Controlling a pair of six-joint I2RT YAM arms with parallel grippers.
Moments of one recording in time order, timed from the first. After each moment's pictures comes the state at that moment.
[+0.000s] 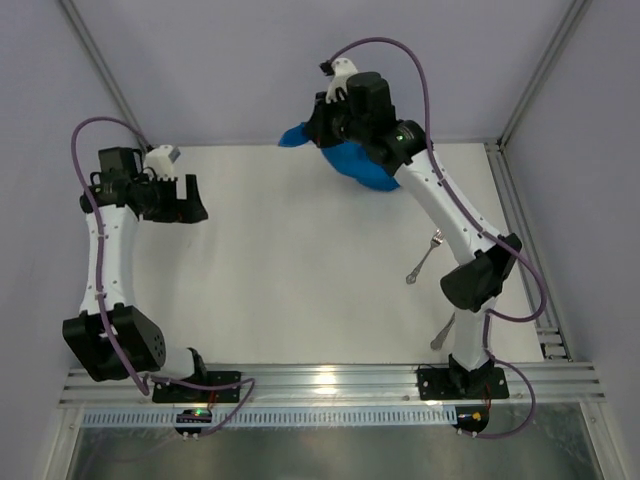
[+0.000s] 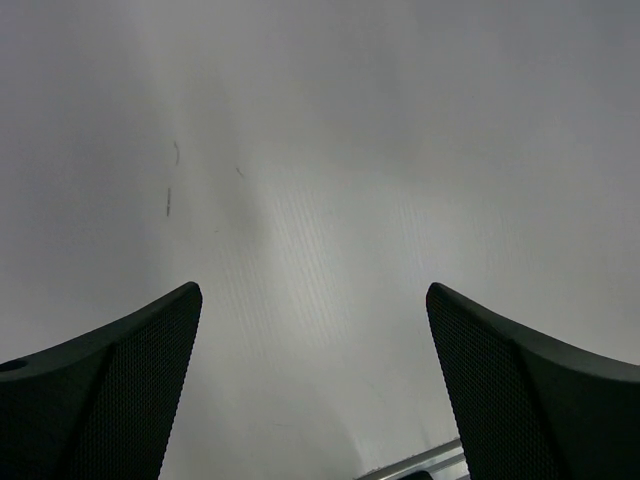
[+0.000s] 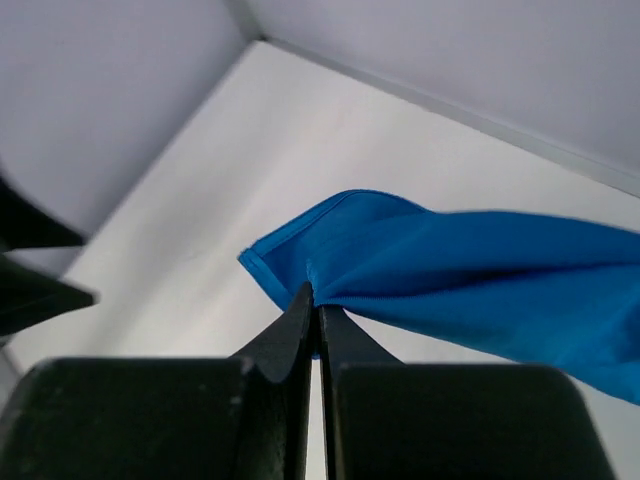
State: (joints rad) left arm 0.21 1.41 1.42 -0.95 0.48 0.23; right arm 0.54 1.96 2.24 -0.61 -0.11 0.23
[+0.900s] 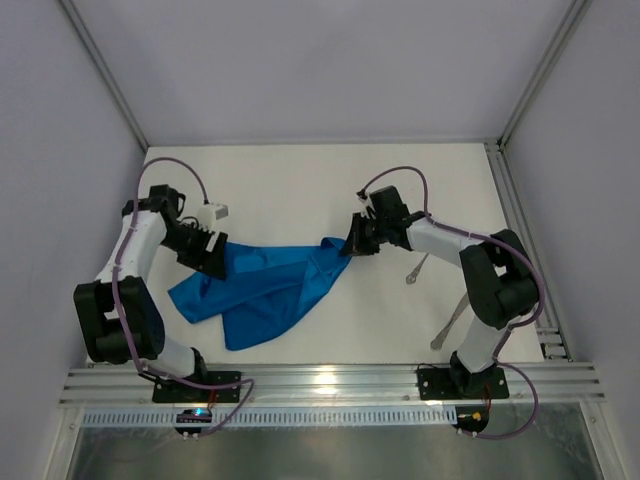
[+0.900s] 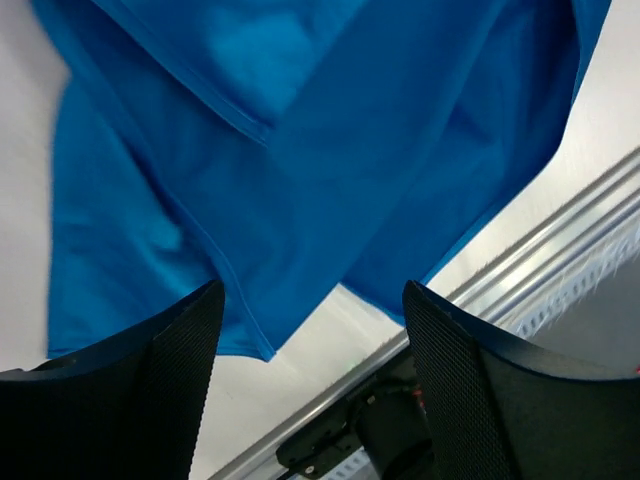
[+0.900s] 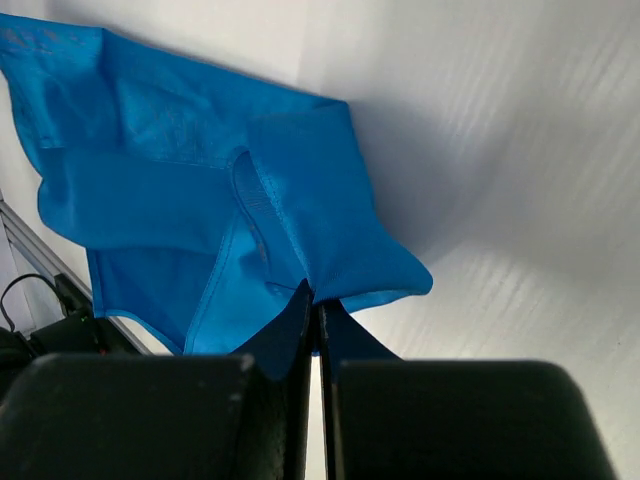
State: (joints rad) left arm 0.15 1.50 1.20 -1.12 0.52 0.56; right arm 0.47 1.74 1.06 -0.18 -0.44 0.54
